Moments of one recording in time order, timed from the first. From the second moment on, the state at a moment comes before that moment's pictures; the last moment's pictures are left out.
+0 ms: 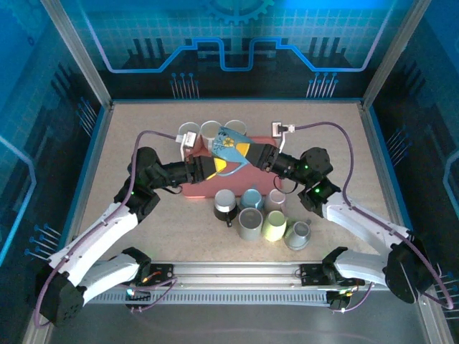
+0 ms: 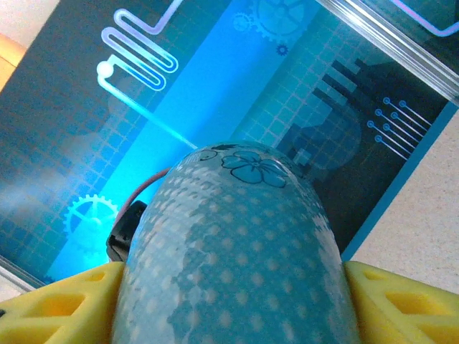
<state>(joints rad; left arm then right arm) -0.46 0.98 0.75 0.30 0.82 -1.17 0.59 1.14 0.75 0.64 -0.56 1.09</state>
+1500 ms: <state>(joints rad) -0.79 2.30 2.16 -0.85 -0.35 -0.52 0.45 0.63 1.01 -0.74 0.00 0.47</state>
